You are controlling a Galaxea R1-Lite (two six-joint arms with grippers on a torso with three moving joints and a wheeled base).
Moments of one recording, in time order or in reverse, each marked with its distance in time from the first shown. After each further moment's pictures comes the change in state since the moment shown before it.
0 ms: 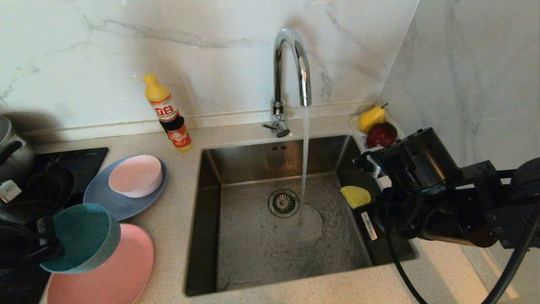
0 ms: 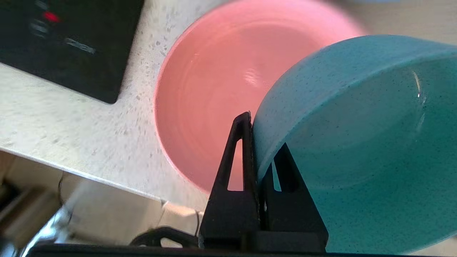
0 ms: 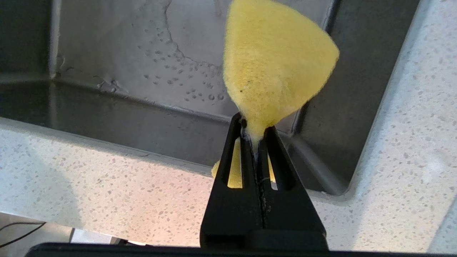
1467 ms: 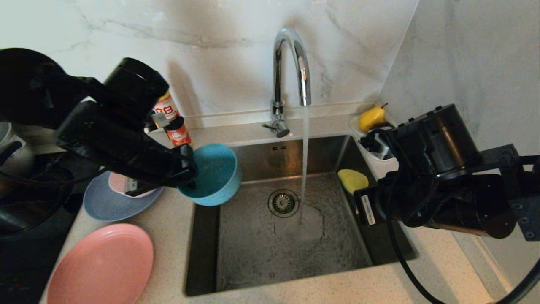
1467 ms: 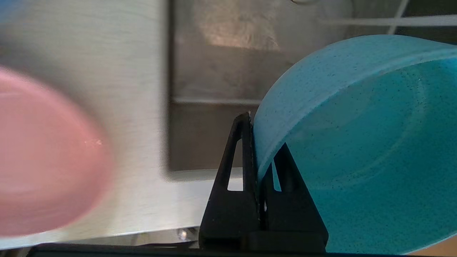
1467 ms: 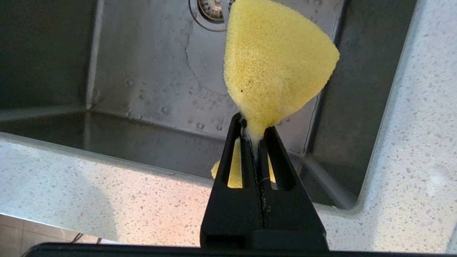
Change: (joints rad) left arm -0.728 0.388 -0.707 0.298 0.090 -0.353; right arm 0.023 -0.040 -0.056 -0.006 -0.009 0.047
